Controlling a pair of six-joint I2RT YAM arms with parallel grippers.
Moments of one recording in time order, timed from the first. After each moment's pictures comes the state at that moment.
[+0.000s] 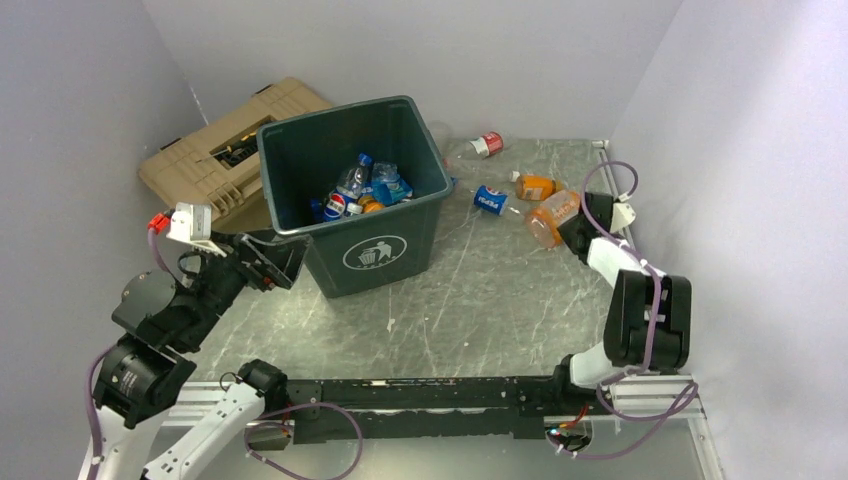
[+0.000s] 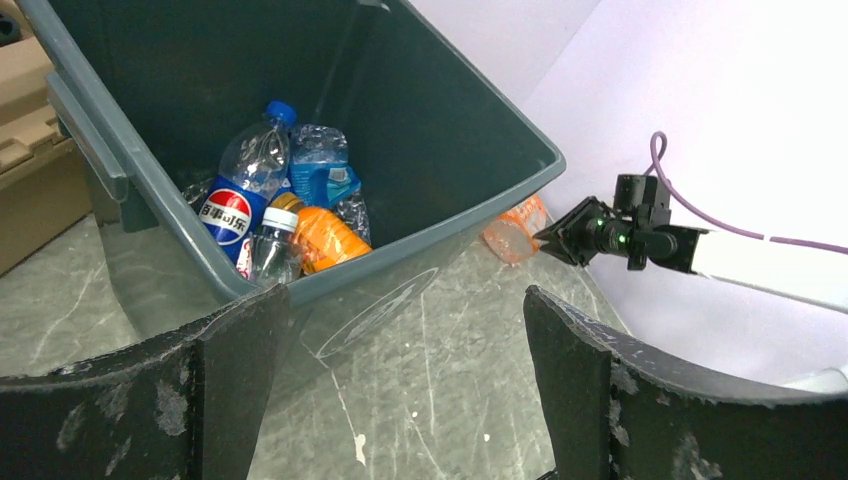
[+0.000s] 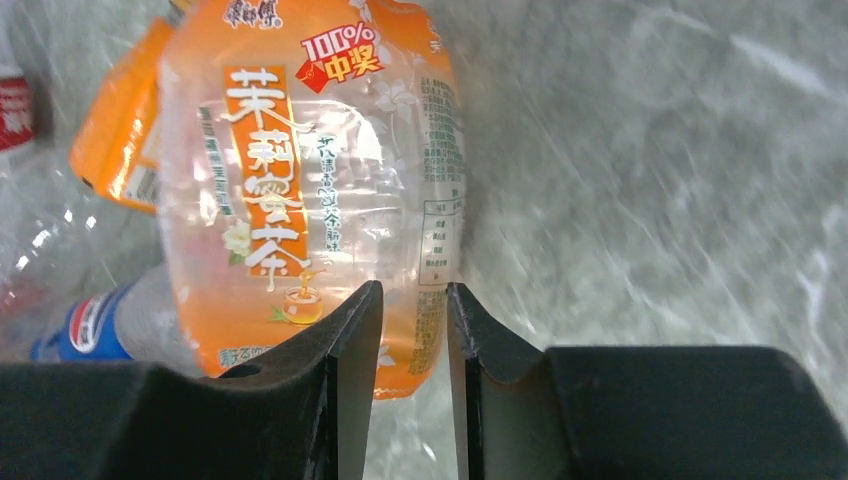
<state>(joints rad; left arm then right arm) -0.49 0.49 1.12 -0.61 -0.02 -0.47 -0.15 1.53 0.82 -0.05 0.21 0.81</state>
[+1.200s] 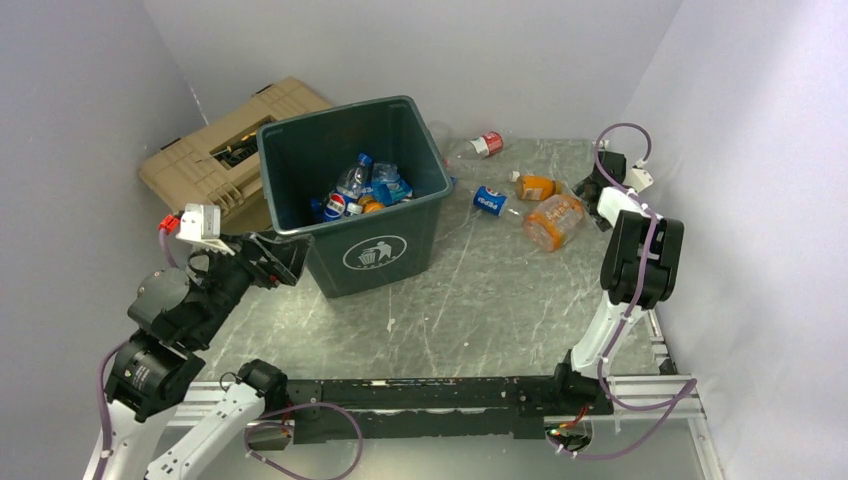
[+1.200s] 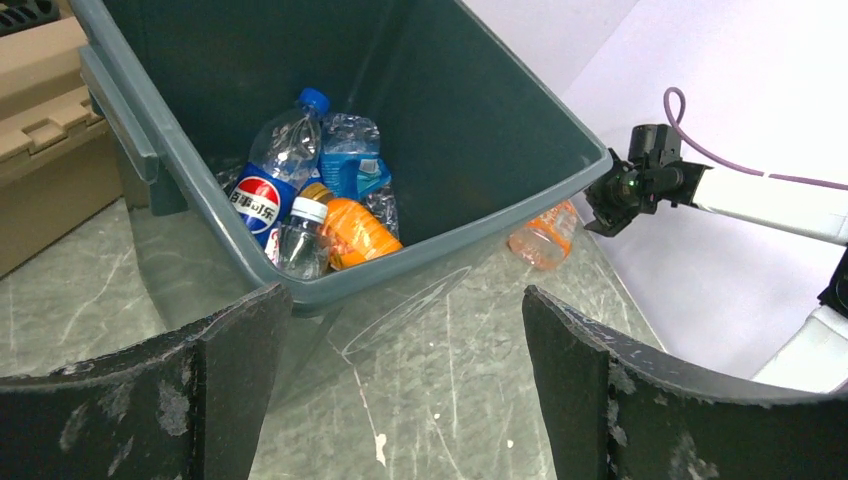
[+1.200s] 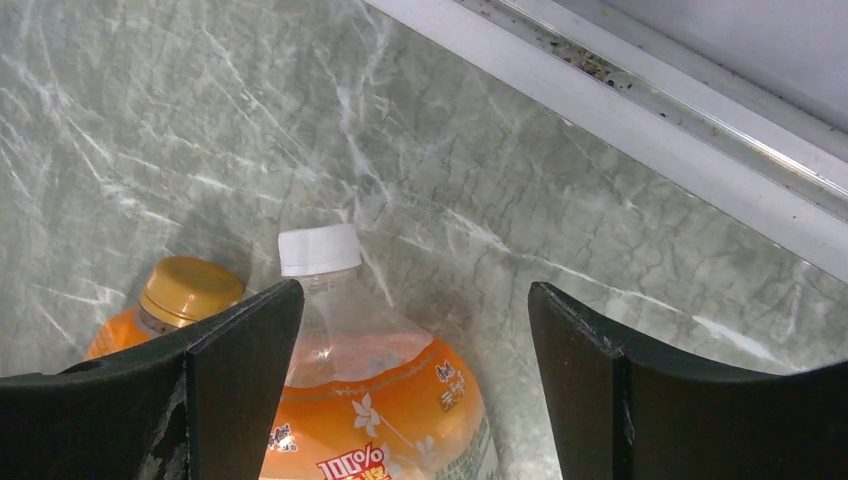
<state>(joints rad) -0.49 0.47 1.06 -0.59 -0.07 -0.46 -0.22 1.91 1.30 -0.24 0.37 0.75</state>
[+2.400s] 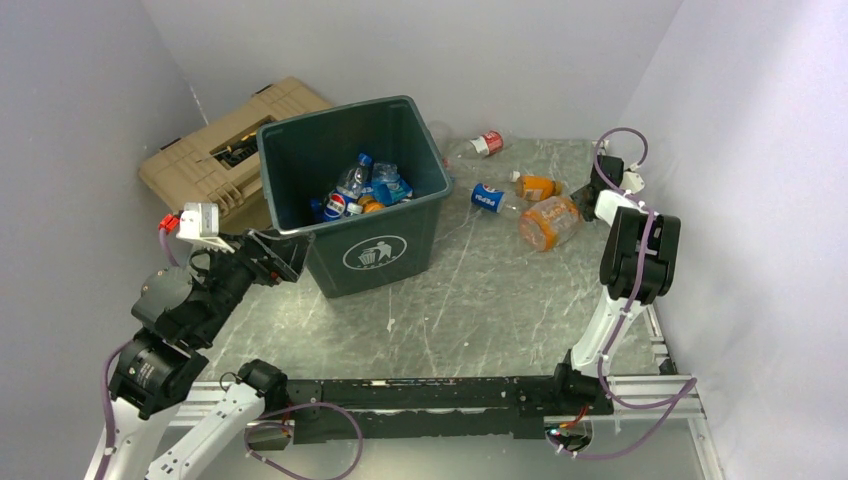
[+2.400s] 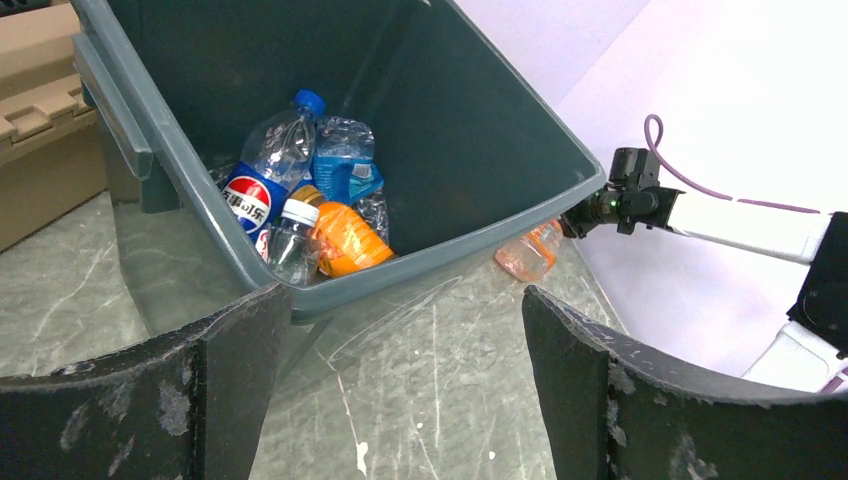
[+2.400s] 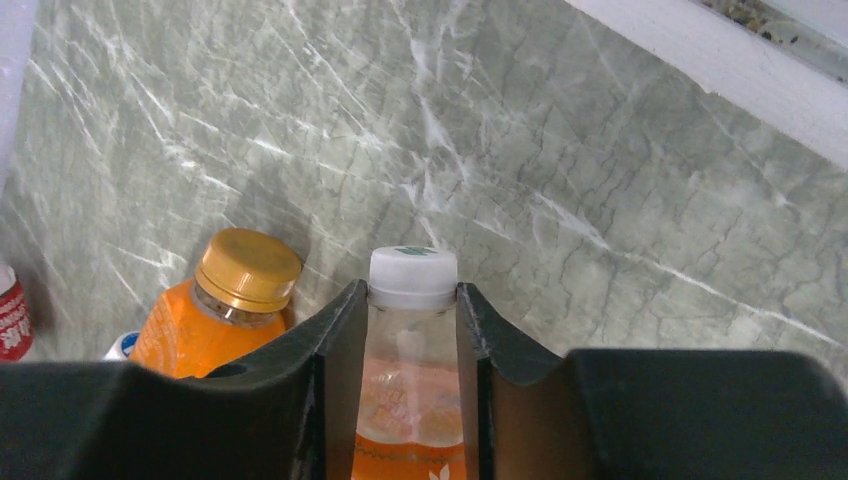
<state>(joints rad) -0.49 0.47 1.04 -0.56 -0.09 -0.51 -0.23 1.96 1.28 -0.14 0.22 0.81</state>
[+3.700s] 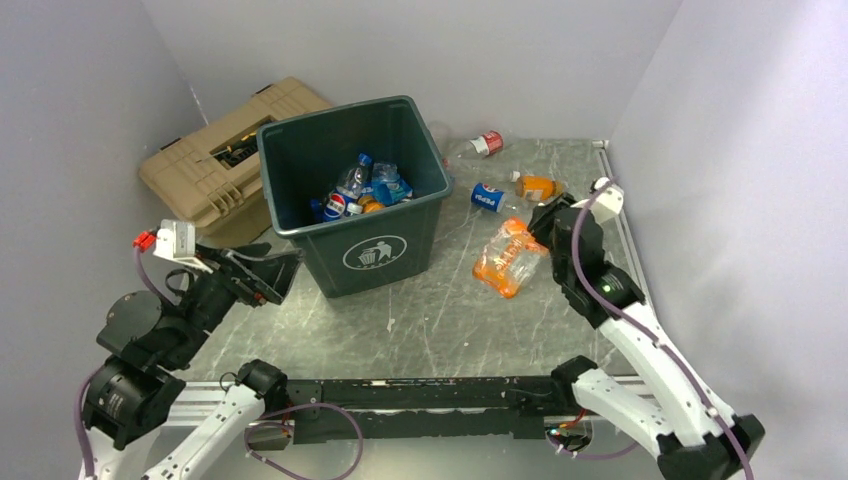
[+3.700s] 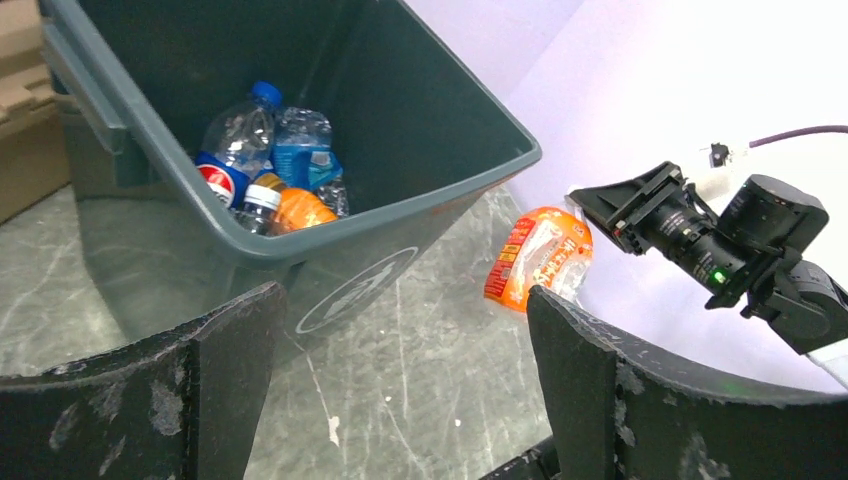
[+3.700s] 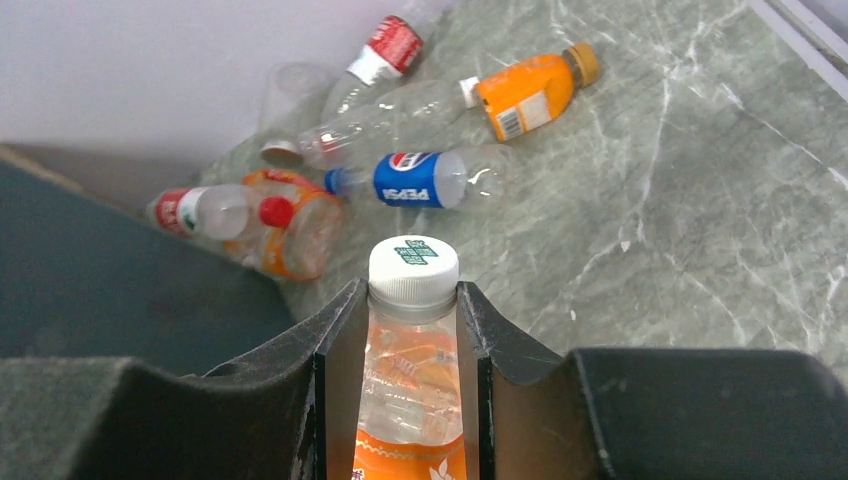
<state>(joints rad) -0.49 0.40 1.12 -0.67 -0.03 -0.53 0.45 0.87 0.87 -0.35 0.60 0.68</state>
